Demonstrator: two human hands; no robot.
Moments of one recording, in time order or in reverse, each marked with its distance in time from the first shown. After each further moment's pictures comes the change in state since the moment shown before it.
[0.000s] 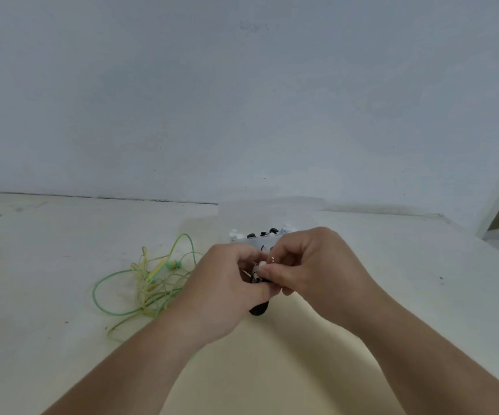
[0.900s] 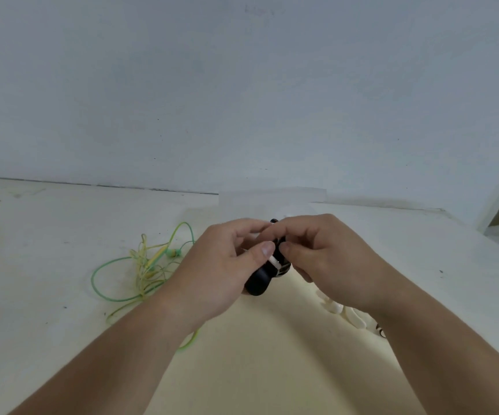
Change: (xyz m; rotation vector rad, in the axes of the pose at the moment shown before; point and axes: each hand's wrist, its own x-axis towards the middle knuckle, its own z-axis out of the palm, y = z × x) left_hand 0.001 0.004 -0.005 -0.176 0.018 0.004; right_hand 0.002 -0.002 -0.014 0.034 -0.166 -0.090
